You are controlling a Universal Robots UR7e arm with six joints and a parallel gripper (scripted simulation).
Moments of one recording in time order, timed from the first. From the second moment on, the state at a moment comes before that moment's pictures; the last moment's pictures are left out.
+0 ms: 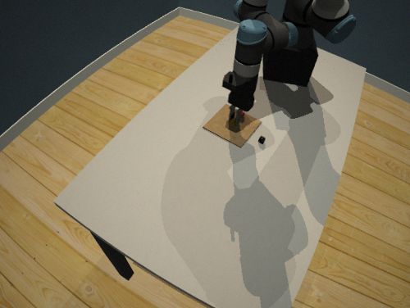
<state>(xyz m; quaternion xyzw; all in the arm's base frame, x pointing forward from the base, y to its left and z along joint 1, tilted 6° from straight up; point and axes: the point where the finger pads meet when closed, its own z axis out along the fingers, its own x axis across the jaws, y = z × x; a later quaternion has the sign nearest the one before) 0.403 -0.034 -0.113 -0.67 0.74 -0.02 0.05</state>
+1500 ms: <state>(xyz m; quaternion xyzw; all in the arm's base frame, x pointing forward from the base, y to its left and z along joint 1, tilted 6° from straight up) 0.403 -0.034 -0.113 -0.67 0.74 -0.02 0.05</state>
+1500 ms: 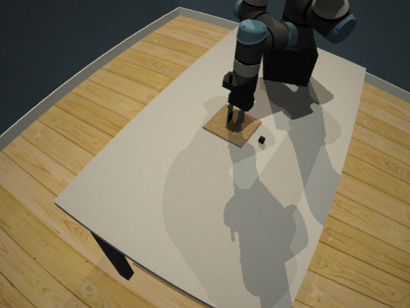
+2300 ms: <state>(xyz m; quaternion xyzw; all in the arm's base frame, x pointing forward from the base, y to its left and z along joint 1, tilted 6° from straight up) 0.405 -0.036 -0.094 -0.67 0.74 -0.02 0.05</state>
